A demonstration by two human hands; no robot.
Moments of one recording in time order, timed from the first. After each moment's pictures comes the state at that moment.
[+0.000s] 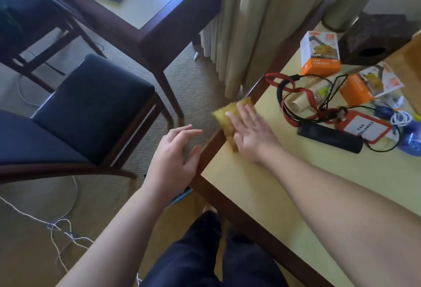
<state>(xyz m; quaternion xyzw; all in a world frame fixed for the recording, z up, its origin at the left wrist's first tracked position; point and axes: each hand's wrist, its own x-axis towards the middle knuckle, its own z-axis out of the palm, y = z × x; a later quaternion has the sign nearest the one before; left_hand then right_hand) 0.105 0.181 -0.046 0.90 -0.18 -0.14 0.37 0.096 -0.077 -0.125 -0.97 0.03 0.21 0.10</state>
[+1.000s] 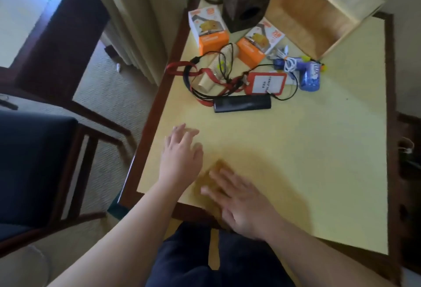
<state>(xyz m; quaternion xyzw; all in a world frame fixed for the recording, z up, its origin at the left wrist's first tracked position) 0.056 0.014 -0.109 0.89 -0.31 -0.24 0.21 -0.160 -0.066 -0.117 -0.97 0.08 0.16 0.19</state>
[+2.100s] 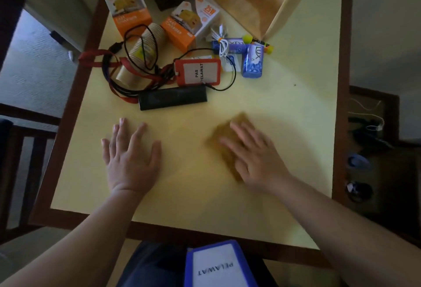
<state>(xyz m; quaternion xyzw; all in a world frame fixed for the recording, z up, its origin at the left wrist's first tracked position) -0.007 -0.047 -0.135 0.94 -0.28 -0.16 0.14 -0.245 -0.270 -0.129 -0.96 0.19 0.13 0.15</state>
